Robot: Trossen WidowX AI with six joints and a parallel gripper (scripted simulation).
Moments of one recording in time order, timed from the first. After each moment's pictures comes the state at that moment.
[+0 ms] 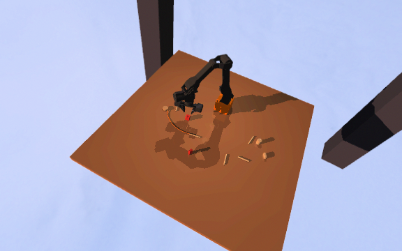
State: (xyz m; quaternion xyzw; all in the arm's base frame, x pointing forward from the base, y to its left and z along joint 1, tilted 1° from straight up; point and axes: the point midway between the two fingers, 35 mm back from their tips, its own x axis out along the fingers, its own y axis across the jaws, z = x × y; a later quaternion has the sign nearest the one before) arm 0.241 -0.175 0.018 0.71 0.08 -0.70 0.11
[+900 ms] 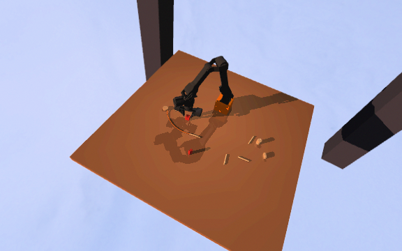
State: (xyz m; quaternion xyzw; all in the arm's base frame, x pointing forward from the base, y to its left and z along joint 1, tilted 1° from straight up) arm 0.241 -0.176 -0.026 0.71 0.08 -0.70 0.10
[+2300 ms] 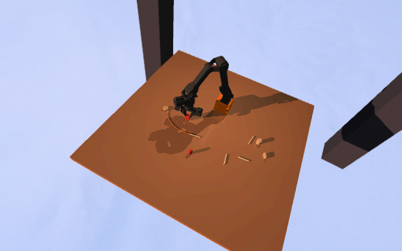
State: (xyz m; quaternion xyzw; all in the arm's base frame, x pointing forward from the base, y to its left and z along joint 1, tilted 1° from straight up) arm 0.238 -0.174 -0.026 0.70 0.08 -0.70 0.10
